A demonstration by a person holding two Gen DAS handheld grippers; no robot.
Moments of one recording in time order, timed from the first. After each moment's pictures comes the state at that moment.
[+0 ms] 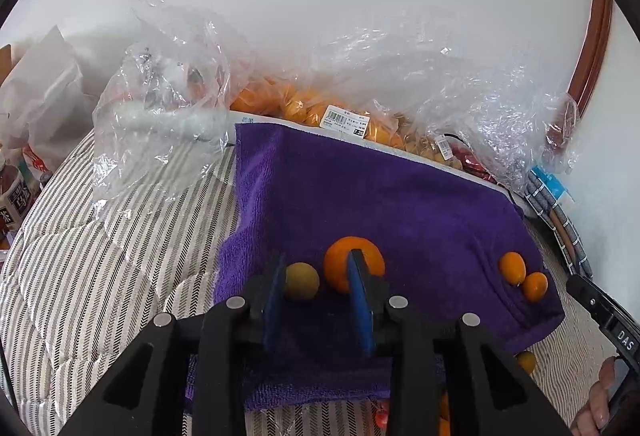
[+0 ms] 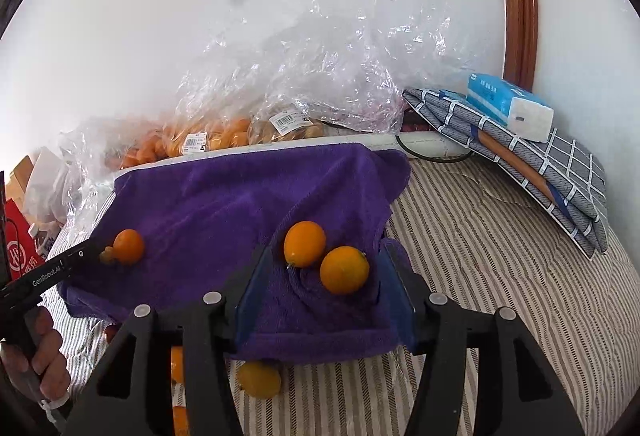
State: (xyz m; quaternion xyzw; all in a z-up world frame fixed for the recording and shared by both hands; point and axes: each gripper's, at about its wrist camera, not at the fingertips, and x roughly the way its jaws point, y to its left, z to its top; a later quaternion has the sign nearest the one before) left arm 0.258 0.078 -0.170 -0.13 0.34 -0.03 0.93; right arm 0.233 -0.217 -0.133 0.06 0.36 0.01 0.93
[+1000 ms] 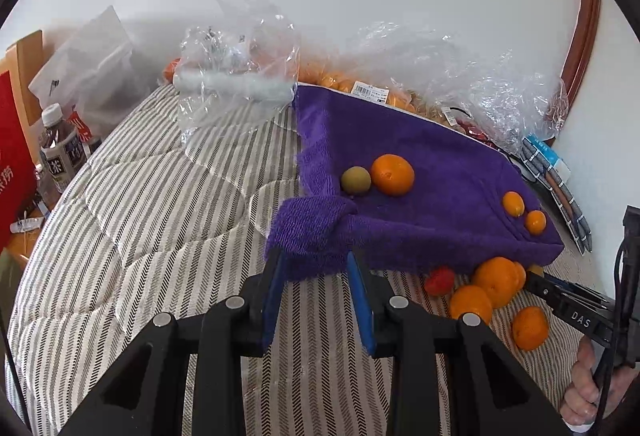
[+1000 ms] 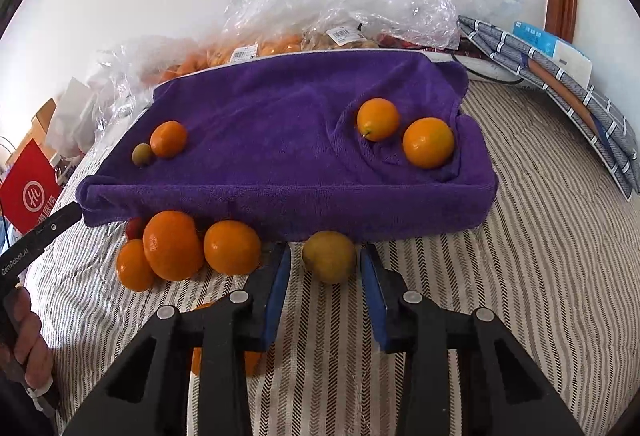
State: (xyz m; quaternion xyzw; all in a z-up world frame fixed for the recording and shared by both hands) left arm 0.174 0.115 -0.183 -0.12 0.36 -0.02 0.92; right arm 0.207 -0.173 -0.192 0.04 0.45 0.07 0.89
